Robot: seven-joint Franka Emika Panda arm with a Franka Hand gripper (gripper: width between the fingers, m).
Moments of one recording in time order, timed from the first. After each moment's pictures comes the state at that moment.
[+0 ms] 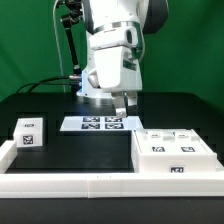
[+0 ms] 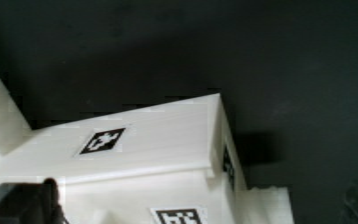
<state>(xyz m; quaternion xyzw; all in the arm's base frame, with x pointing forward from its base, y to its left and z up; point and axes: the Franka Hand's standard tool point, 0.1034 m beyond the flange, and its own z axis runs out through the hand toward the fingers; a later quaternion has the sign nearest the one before) 0.509 0.019 0.081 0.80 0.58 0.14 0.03</state>
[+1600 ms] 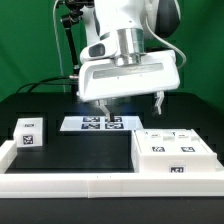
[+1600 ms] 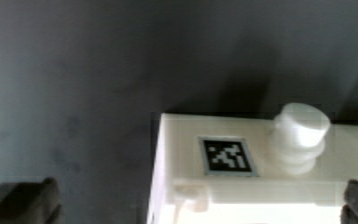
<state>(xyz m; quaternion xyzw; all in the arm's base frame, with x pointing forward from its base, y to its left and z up) 0.488 0.038 0.067 0.99 0.03 0.16 -0.06</state>
